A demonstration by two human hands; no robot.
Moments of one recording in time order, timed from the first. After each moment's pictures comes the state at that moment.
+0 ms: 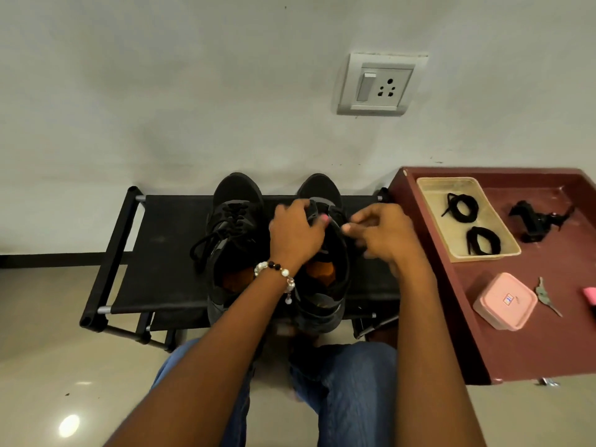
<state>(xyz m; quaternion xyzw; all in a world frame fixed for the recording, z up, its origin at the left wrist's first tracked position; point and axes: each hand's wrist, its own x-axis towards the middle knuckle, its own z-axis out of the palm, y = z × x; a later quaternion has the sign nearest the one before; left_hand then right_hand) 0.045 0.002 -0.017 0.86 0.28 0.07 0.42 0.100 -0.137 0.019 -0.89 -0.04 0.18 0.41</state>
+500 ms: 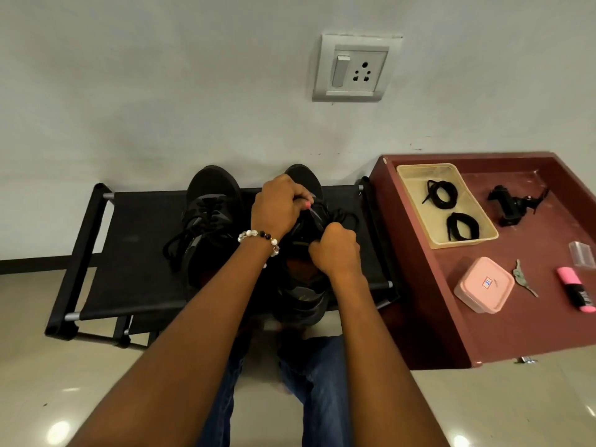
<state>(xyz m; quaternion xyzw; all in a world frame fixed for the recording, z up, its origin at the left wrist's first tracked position) 0.088 0.017 -0.031 0.93 0.13 0.12 0.33 0.071 -0.110 -0.018 -0.94 -0.04 0.19 0.27</state>
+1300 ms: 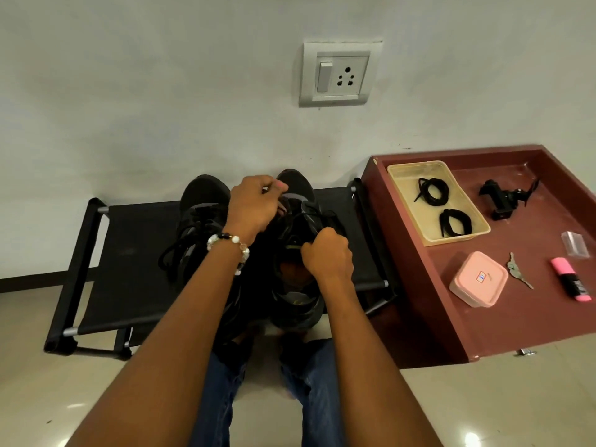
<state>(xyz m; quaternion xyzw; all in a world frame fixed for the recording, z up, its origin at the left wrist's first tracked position) 0.066 0.028 0.006 0.81 0.25 0.08 0.52 0.064 -0.106 -0.020 -0.94 0.01 0.18 0.30</state>
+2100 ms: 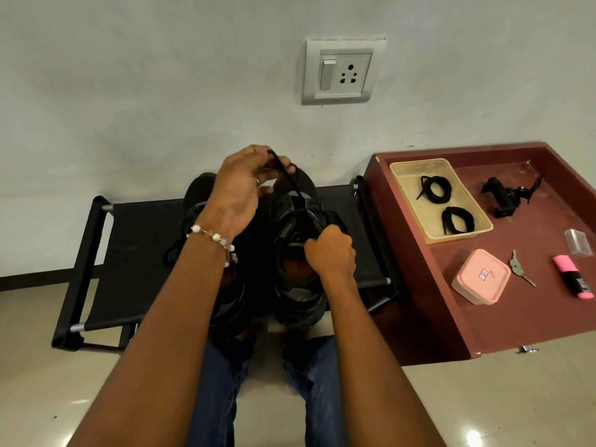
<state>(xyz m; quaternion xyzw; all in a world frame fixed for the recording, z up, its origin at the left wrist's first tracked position) 0.059 0.040 0.038 0.56 0.16 0.12 0.80 0.062 -0.106 -0.019 -0.92 0.04 0.19 0.33</state>
